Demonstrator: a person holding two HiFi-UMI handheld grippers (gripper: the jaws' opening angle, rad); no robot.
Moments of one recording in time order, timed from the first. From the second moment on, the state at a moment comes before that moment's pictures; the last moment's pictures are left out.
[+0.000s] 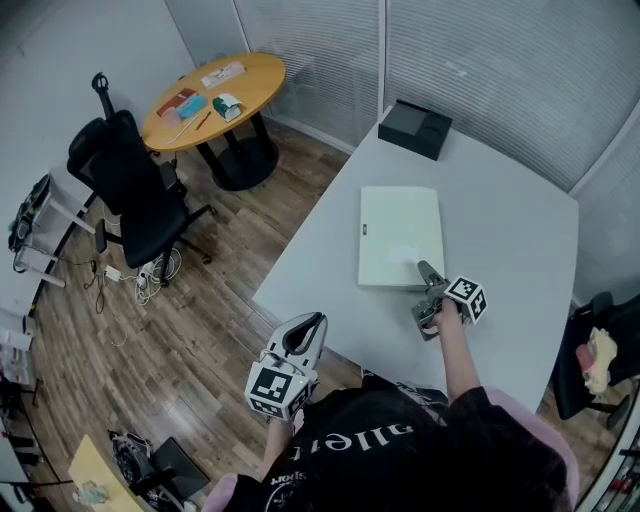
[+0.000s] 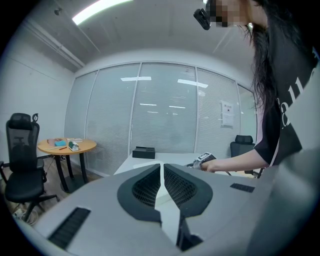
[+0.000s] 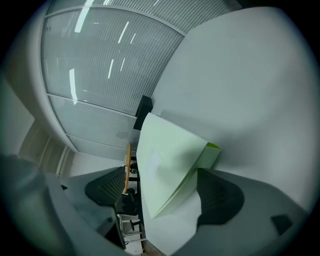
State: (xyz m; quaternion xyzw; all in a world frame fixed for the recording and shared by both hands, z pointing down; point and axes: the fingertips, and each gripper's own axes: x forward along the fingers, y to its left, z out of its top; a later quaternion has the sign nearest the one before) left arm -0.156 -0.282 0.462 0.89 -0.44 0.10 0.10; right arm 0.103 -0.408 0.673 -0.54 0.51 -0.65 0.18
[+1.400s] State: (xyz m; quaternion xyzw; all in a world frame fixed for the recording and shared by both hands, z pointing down) left arm -0.174 -0.187 0.474 0.91 -0.38 0.10 0.12; right arm -0.056 -0.246 0.488 -0.38 0.89 -0.24 -0.03
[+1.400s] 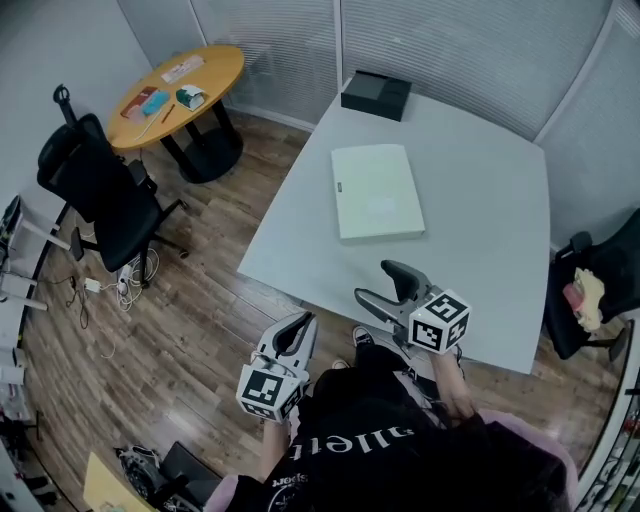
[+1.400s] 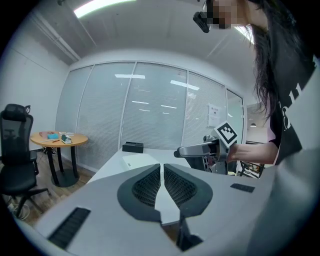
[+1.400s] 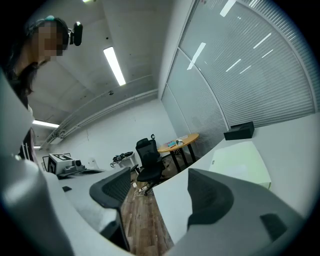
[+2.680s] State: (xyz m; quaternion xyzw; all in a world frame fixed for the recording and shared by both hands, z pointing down) left arm -0.079 -0.094 0.450 0.94 -0.31 0.08 0.08; right arm 0.017 -0.112 0.465 -0.43 0.88 -0.21 0.00
